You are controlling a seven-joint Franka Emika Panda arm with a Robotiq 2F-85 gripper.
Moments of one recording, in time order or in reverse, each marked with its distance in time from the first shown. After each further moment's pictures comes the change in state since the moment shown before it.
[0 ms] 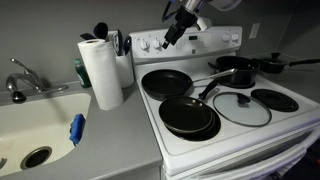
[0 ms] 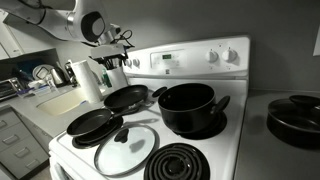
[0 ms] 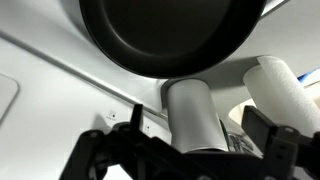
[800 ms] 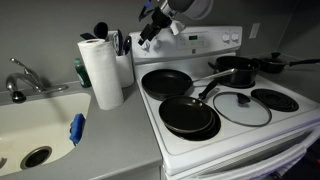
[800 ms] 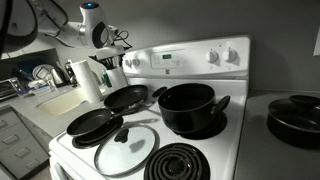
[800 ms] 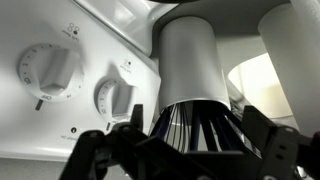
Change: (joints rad) arm -0.007 0.303 0.123 0.380 -0.102 0.092 0.000
